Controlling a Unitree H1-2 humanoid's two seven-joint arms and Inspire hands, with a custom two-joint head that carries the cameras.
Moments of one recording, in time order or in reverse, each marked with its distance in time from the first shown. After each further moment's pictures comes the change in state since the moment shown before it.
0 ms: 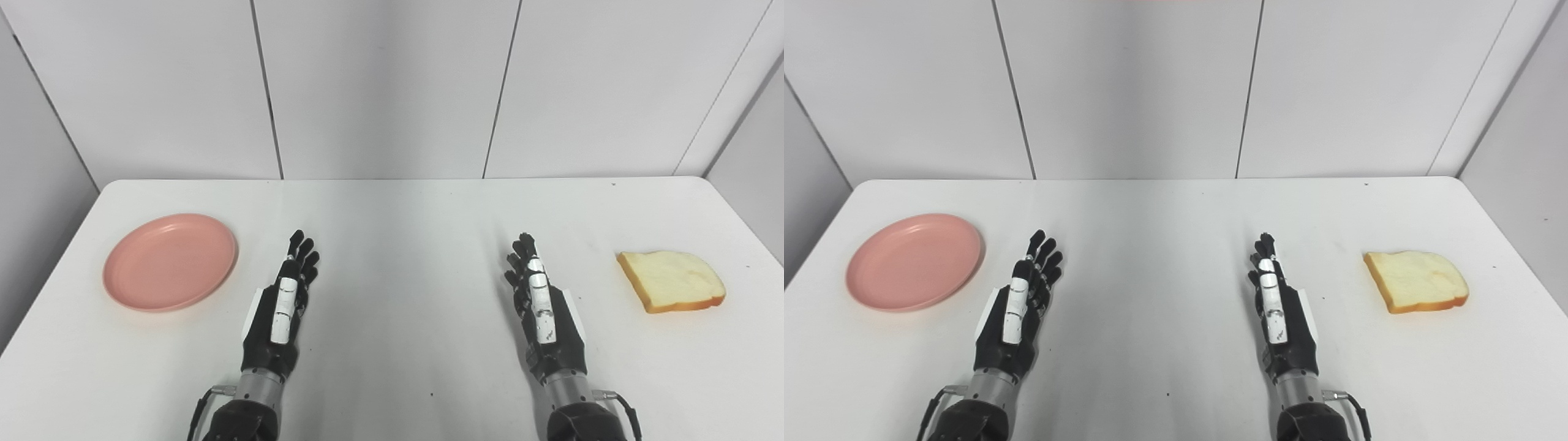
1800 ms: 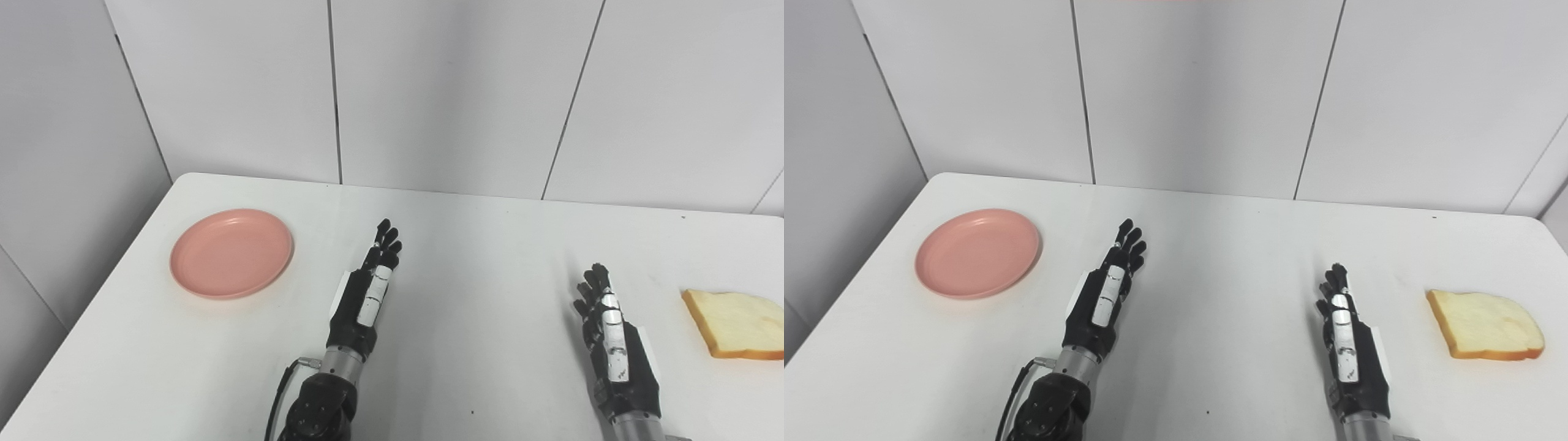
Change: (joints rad) left arm -0.110 -0.081 -0.013 0.188 0.067 -0.125 0.043; right arm -0.001 -0.082 -0.027 0.087 0.041 -0.099 0.043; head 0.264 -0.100
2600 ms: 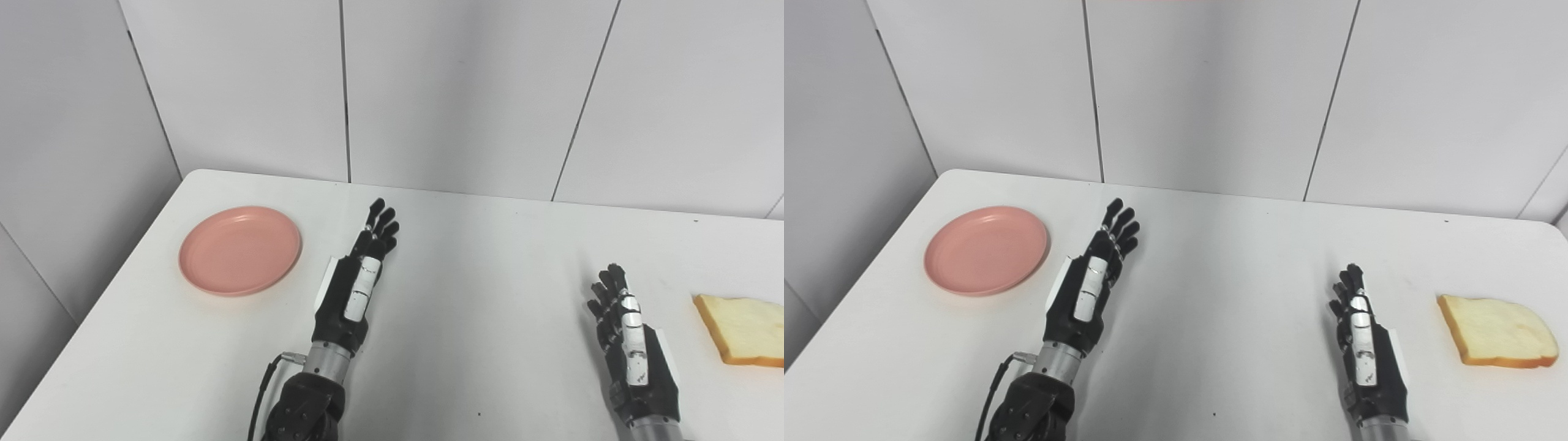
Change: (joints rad) left arm 0.080 0.022 -0.010 -0.340 0.001 0.126 -0.015; right arm -0.005 -0.026 -0.014 -0.003 0.041 0.000 0.031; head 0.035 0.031
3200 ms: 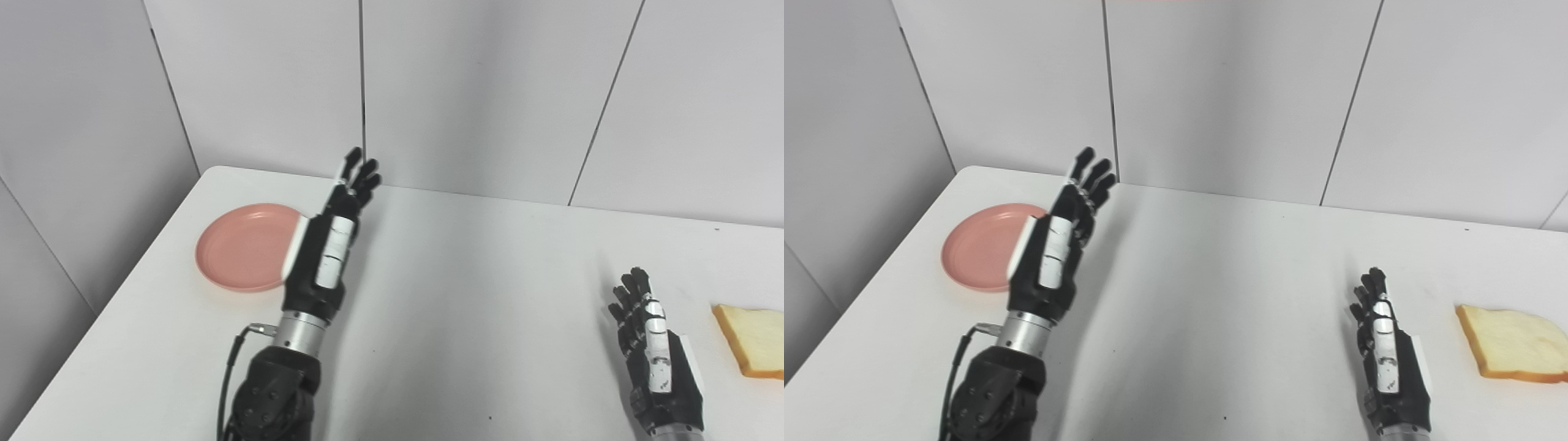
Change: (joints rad) left arm -0.029 0.067 0.116 -0.245 -0.009 0.159 0.022; right arm -0.013 -0.012 -0.004 0.000 0.010 0.000 0.009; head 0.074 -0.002
